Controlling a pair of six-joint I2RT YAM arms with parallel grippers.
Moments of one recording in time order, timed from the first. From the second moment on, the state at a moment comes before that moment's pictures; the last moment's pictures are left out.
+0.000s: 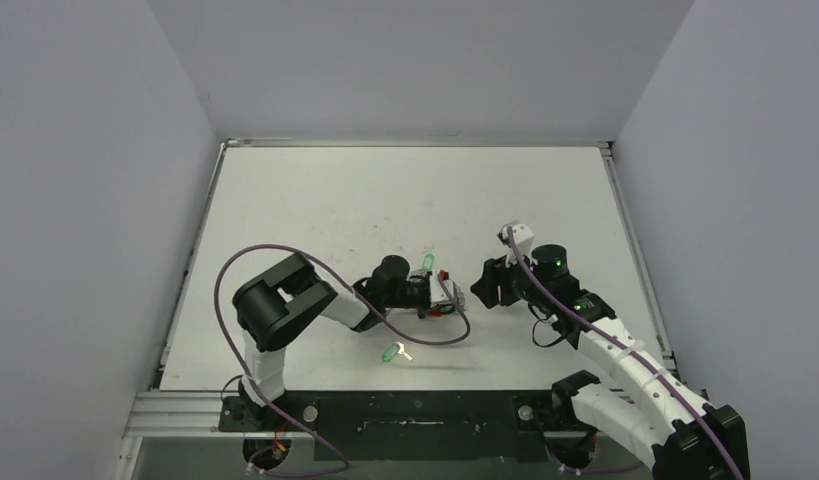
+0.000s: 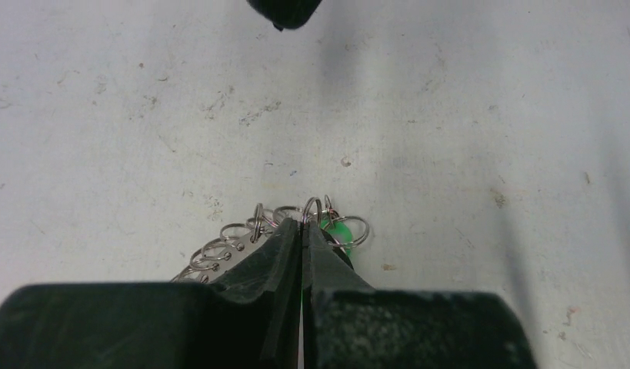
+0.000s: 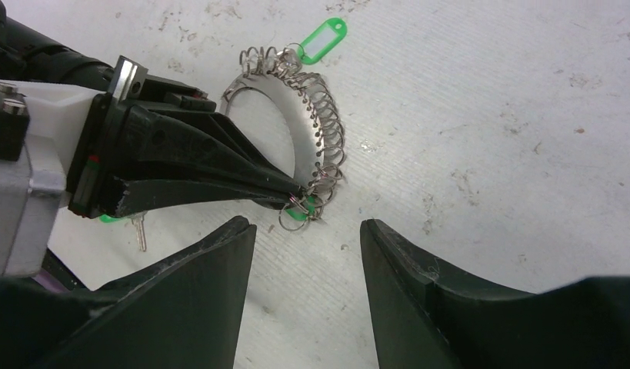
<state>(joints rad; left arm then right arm) -0.87 1.95 0.73 0.90 0.57 0.35 0.41 0.89 0.54 -0.23 -0.30 0.12</state>
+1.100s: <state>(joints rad) -0.85 1.36 0.58 0.41 0.46 0.43 0.68 0.89 0.46 0.01 -0.50 -0.26</state>
